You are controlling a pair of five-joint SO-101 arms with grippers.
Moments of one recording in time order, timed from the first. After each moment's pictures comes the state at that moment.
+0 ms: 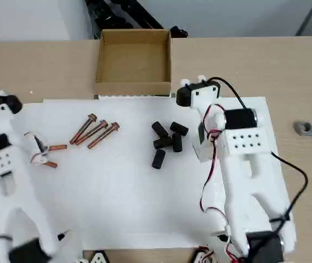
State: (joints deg) left arm -30.5 -16.7 32.0 75.7 8.1; right arm -10.1 -16.4 17.4 87.5 14.9
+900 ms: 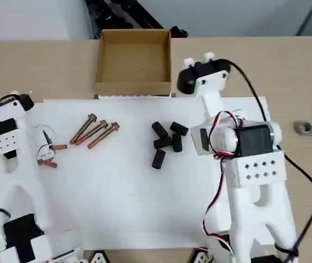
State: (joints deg) left arm -26.6 -6.9 26.8 77.0 9.9; right arm -11.7 -30.0 10.6 88.9 7.3
